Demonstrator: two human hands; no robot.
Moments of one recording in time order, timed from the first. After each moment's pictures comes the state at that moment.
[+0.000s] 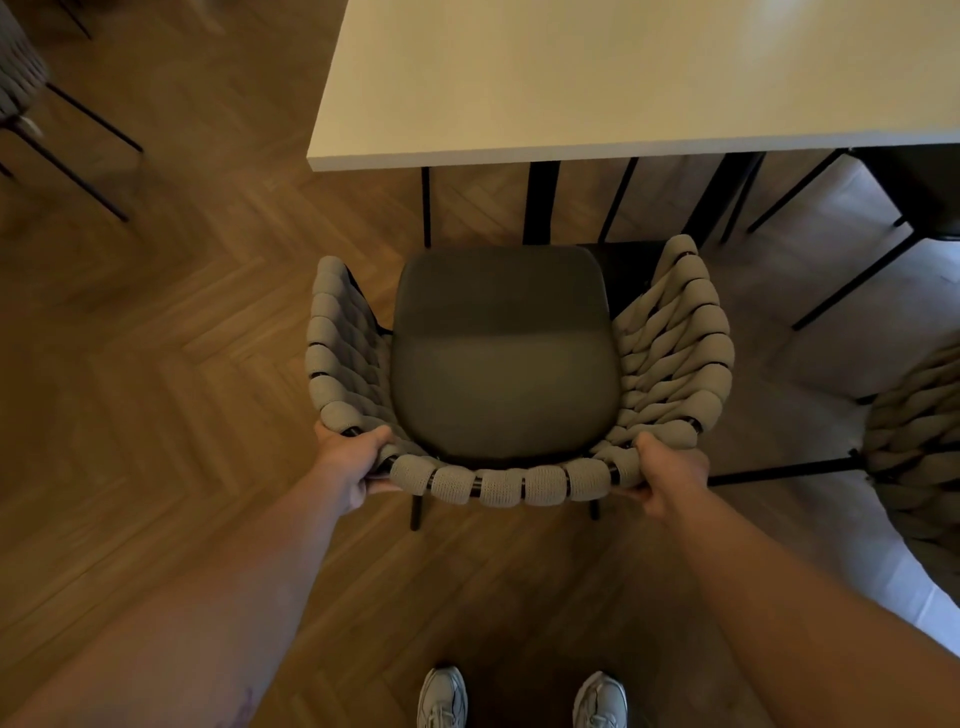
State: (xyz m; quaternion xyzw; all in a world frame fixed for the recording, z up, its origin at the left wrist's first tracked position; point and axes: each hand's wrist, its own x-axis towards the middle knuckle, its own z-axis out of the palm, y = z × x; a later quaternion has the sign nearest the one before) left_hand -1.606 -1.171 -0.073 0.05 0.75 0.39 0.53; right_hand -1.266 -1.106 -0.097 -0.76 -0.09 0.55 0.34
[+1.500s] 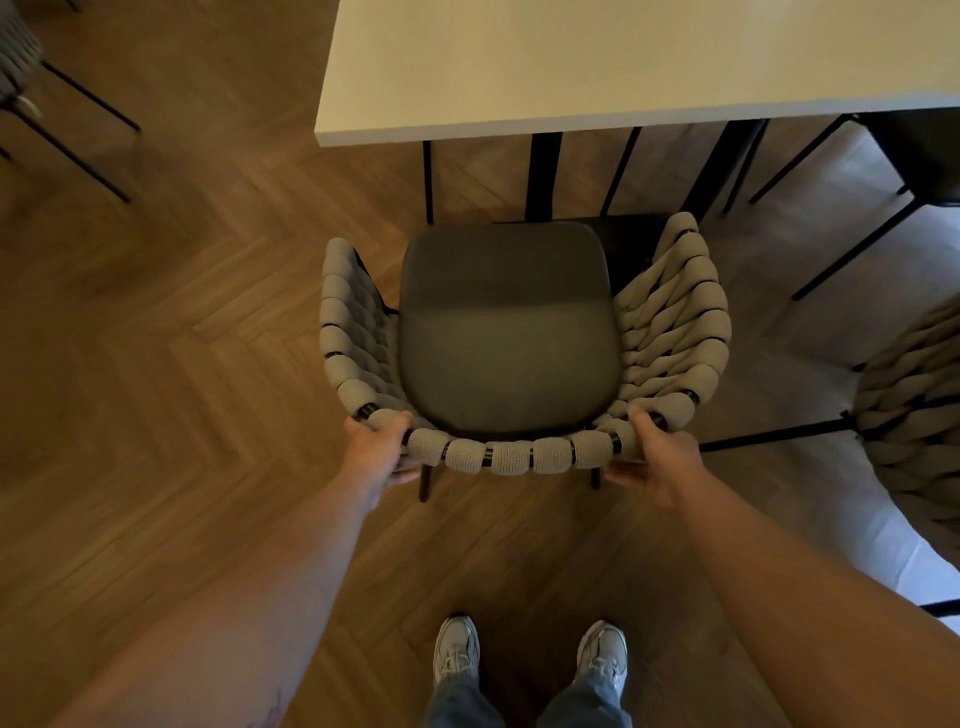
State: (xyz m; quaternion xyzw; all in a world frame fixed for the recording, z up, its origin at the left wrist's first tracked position) left_hand -1.592 -1.219 -0.072 0.12 0.76 0.36 0.53; right_hand -1.267 -1.156 -0.076 -0.73 -0.14 0.61 0.27
